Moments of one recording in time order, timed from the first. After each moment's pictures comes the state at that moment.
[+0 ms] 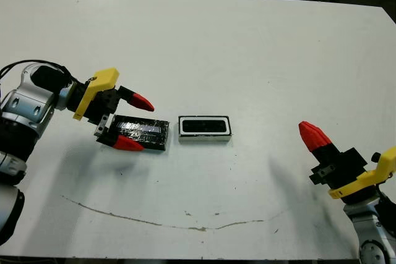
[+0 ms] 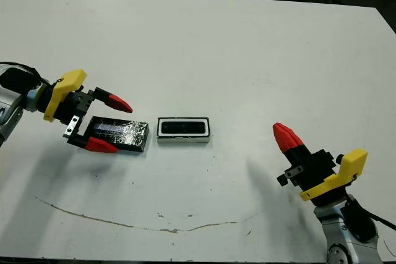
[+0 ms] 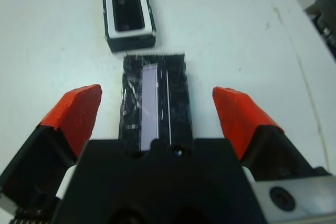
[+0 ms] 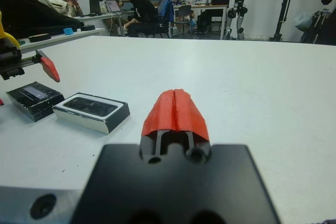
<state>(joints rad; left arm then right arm) -0.81 0.78 -0.42 0.61 -0.26 -0.06 -1.61 0.21 -0.32 -0.23 -0.25 0.52 0.00 0.66</state>
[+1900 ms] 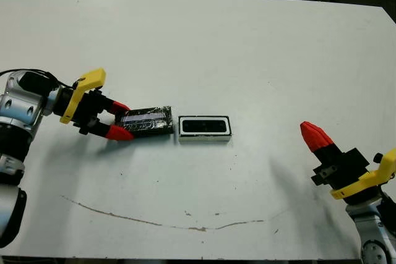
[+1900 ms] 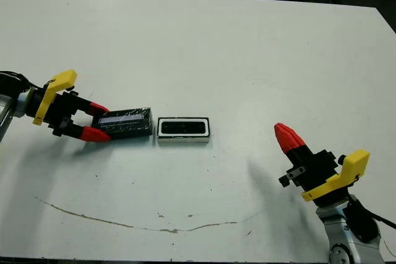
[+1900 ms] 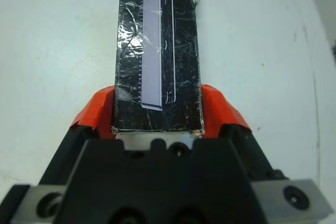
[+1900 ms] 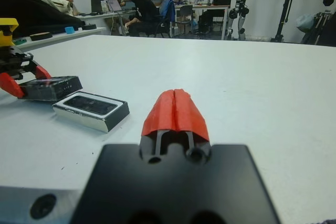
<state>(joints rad) -0.76 0.75 -0.22 0.72 -0.19 0.17 -1.61 0.20 -0.33 -0.24 -0.23 0.53 -0.01 0.68</state>
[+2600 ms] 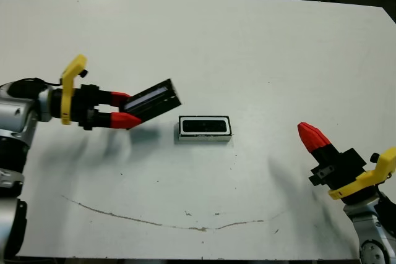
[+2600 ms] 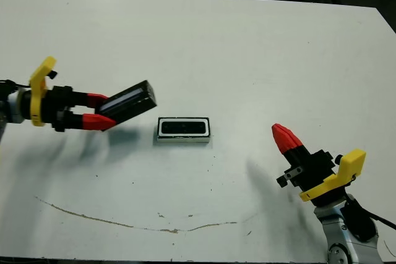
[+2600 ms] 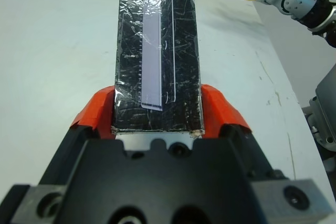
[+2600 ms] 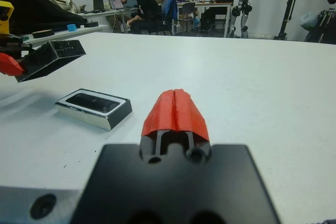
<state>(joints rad) -0.67 0.69 -0.10 0.50 -0.33 0.37 -1.53 0.20 -0.33 -0.22 -0.23 0.52 -0.01 0.67</state>
